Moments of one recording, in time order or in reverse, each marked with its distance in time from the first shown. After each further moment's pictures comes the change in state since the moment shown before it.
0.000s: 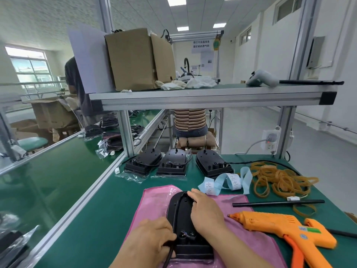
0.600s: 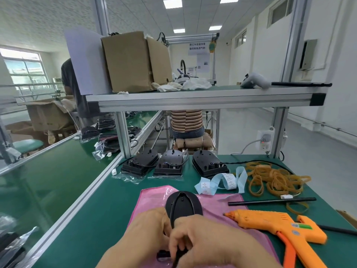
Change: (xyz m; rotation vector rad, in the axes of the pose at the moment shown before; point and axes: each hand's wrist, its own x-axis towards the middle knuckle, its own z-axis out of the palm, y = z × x) left_hand 0.030 0.000 -0.002 -0.080 -0.226 -0.379; right_hand -0.073 -0.045 -0.080 0.143 -0.644 -0.446
